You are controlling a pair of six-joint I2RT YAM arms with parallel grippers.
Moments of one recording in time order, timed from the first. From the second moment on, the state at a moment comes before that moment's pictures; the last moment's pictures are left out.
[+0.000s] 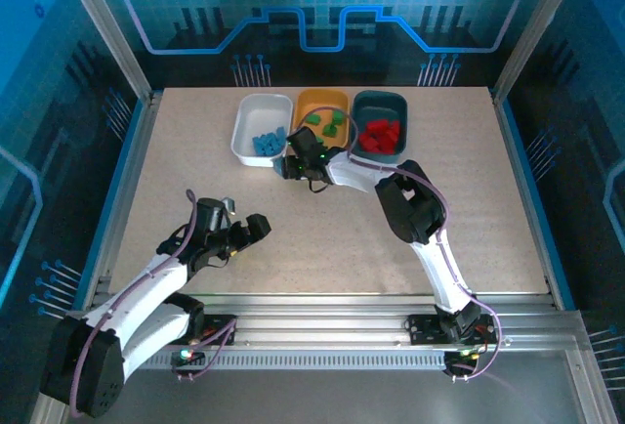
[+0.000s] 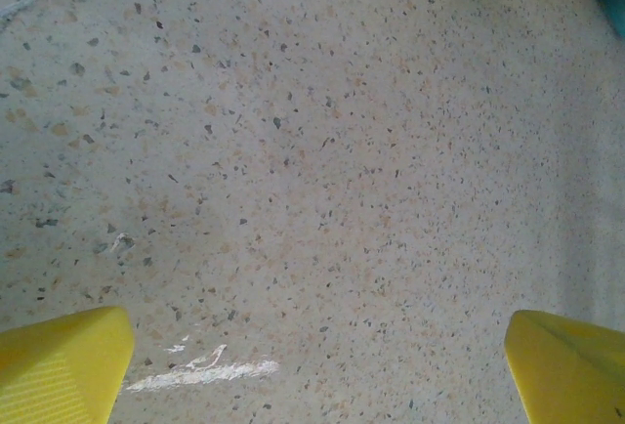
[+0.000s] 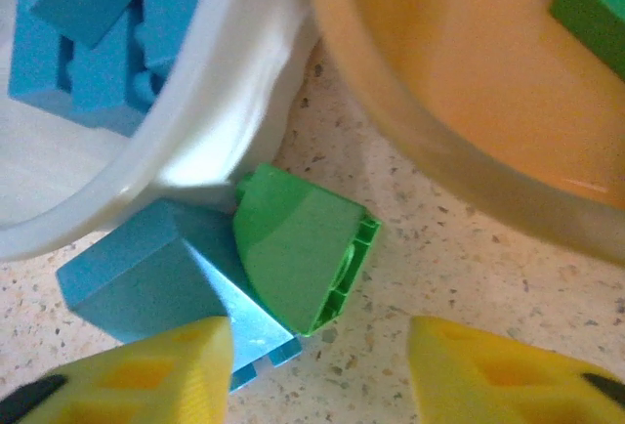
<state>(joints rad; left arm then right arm) -0.28 0.91 0.37 -0.32 0.29 -0.82 0.71 2.29 1.71 -0.30 0.08 0.51</state>
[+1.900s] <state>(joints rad) -0.19 0.65 0.40 -0.52 0.22 -0.82 0.71 2.64 2.56 -0.63 0.14 0.41</state>
